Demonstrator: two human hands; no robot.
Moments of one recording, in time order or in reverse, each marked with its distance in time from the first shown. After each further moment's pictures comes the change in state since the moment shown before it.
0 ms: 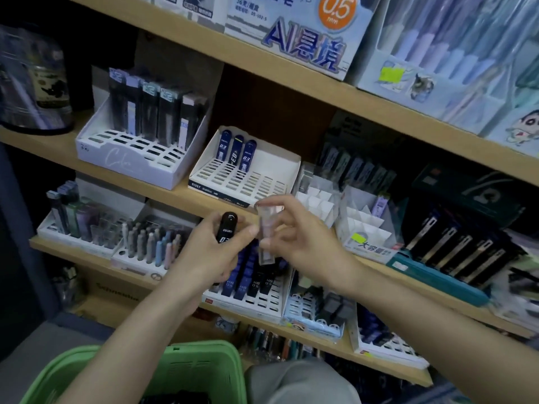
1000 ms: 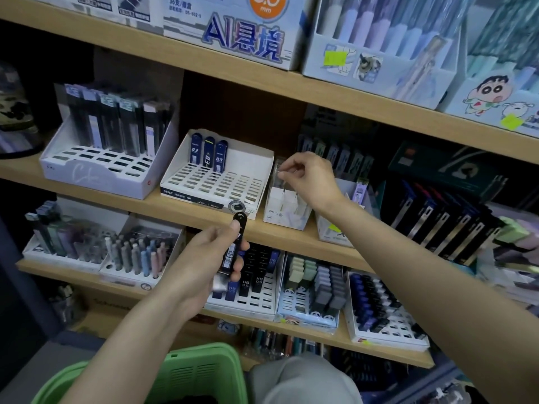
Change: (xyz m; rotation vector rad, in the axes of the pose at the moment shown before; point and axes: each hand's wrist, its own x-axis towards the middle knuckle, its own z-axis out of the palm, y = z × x) left_hand 0.000 0.007 0.034 -0.091 -0.064 -0.225; right_hand 0.072 0.072 -0.073 -0.392 0.497 0.006
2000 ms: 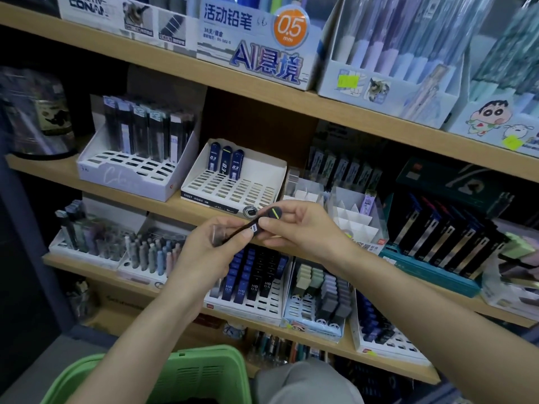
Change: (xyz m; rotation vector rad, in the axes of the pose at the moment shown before) left_hand -0.022 0.009 -0.006 0.024 0.117 0.256; right_hand -0.081 -0.070 -0.018 0.853 -0.506 0.299
